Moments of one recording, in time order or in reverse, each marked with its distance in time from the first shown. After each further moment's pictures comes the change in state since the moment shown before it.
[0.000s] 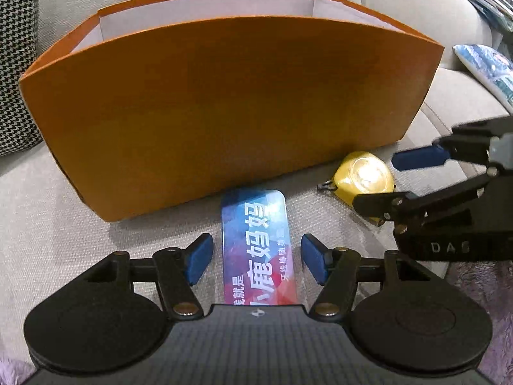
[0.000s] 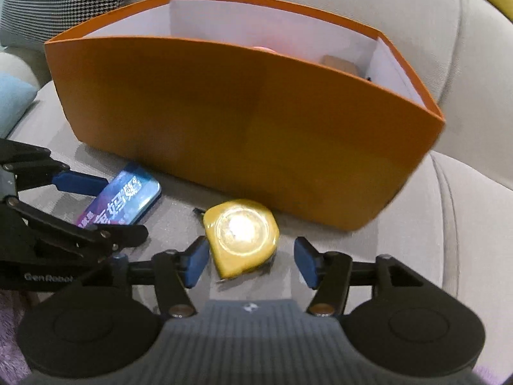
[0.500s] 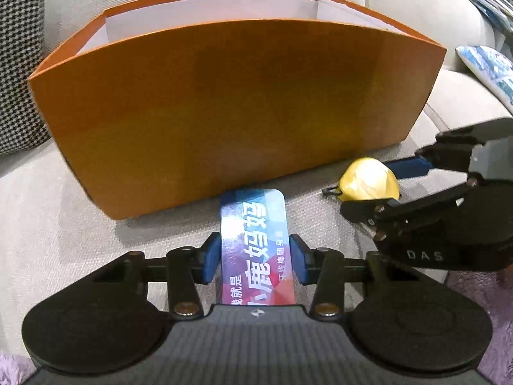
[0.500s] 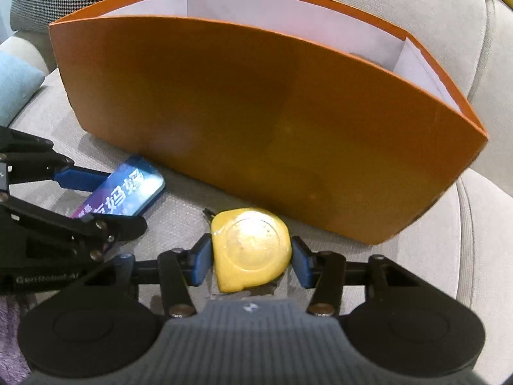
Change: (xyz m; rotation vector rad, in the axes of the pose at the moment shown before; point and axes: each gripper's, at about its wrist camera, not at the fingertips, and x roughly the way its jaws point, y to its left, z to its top) left arm -0.001 -0.010 -0.003 -0.017 -0.006 0.013; right arm 0.015 0.007 0.005 -0.032 0.026 0.010
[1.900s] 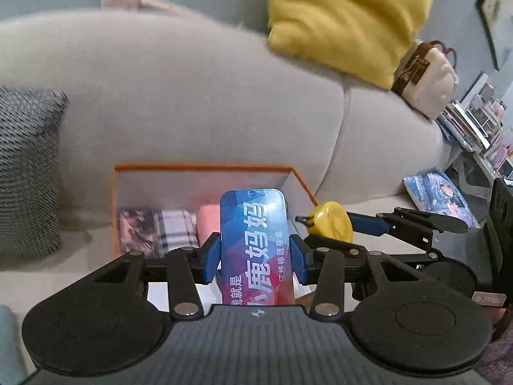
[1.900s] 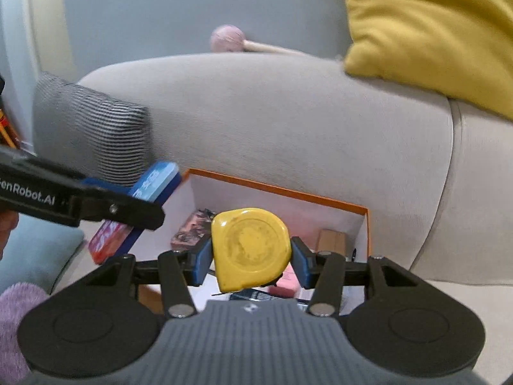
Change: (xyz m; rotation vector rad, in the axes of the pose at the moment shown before) left arm -0.119 0.076 0.168 -0.197 -0.121 -0.278; right arm -0.116 -0.057 0.133 0.099 -0.274 0.095
